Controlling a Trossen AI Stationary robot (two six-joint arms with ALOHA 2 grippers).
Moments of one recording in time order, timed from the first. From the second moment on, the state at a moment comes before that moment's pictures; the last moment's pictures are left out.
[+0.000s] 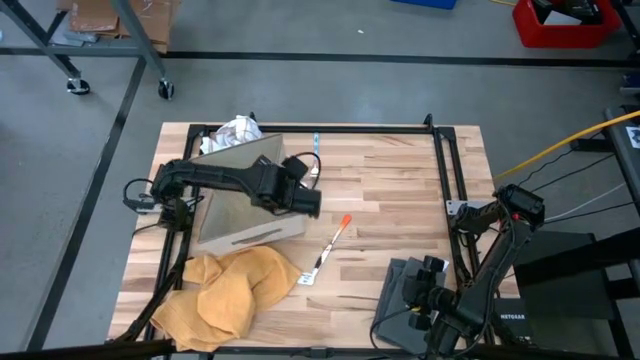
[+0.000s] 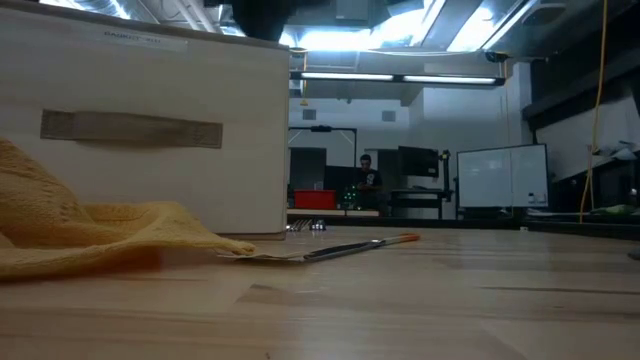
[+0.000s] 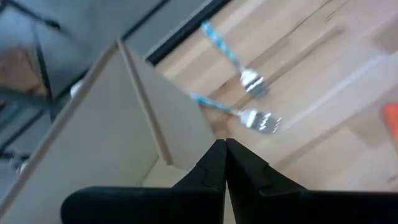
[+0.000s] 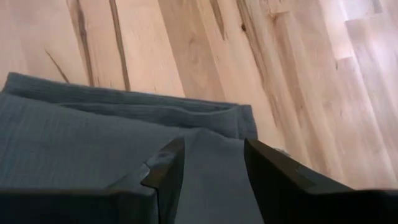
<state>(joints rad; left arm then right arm) -0.11 1.87 1.94 -1.57 -0.72 -0.99 1.04 1.73 1.29 -1.24 0.48 1.30</state>
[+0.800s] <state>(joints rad) 0.03 1.86 1.91 -1.56 -0.76 -0.96 1.04 1.73 1.29 -1.24 0.46 1.30</state>
